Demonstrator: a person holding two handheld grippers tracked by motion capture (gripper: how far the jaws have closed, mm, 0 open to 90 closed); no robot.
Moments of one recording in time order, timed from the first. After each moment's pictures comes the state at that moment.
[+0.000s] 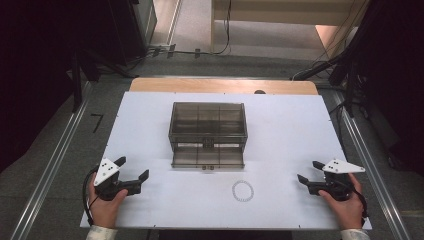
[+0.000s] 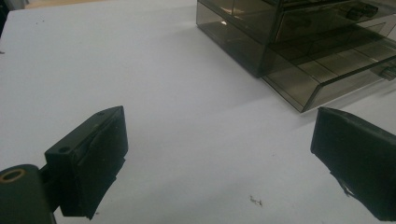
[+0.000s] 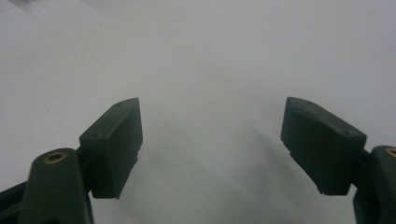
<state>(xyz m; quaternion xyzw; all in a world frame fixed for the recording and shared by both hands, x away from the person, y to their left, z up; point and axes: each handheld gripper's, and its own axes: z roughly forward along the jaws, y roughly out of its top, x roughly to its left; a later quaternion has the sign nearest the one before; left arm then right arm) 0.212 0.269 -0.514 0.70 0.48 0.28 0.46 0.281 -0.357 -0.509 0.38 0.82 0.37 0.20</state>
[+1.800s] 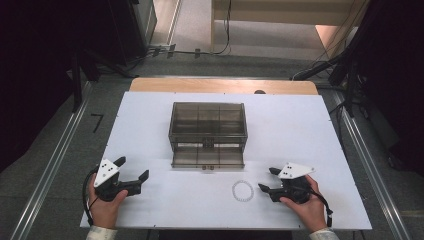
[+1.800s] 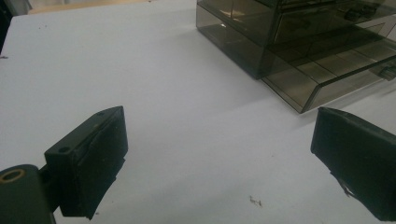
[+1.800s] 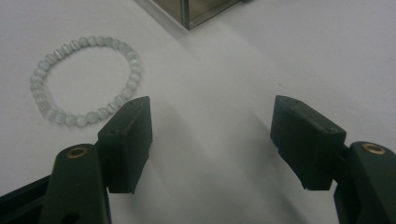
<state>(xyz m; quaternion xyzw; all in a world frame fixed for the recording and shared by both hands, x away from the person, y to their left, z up) 0.210 0.268 -0.514 0.69 0.47 0.28 0.46 0.269 -0.249 -0.513 0.27 0.87 0.38 0.14</state>
